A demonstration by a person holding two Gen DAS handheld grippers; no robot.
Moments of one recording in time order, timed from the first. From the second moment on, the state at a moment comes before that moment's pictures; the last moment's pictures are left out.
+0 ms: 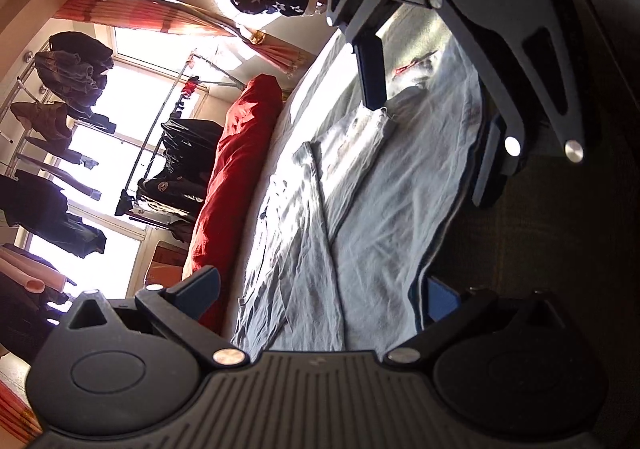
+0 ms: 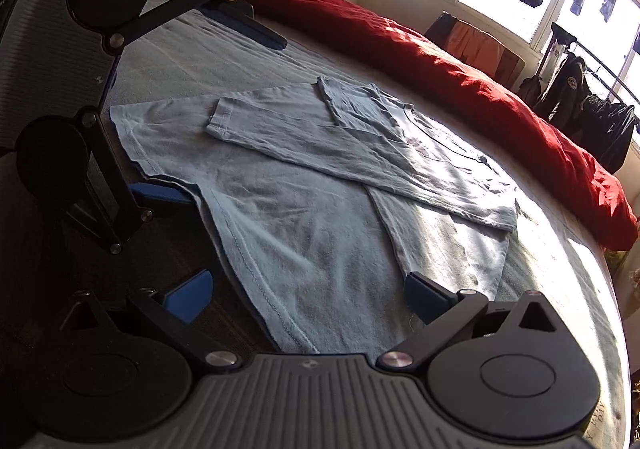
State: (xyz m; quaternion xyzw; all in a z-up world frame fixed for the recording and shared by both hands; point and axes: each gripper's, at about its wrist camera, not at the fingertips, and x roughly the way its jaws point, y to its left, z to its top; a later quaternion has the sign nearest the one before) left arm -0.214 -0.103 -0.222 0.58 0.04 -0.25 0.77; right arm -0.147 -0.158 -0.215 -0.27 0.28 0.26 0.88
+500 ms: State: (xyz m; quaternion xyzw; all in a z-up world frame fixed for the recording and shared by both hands) left arm -0.208 -0.088 -0.236 0.58 0.09 -0.24 0.77; right arm -0.150 -0.125 -0.241 -0.43 0.20 0.16 0.86
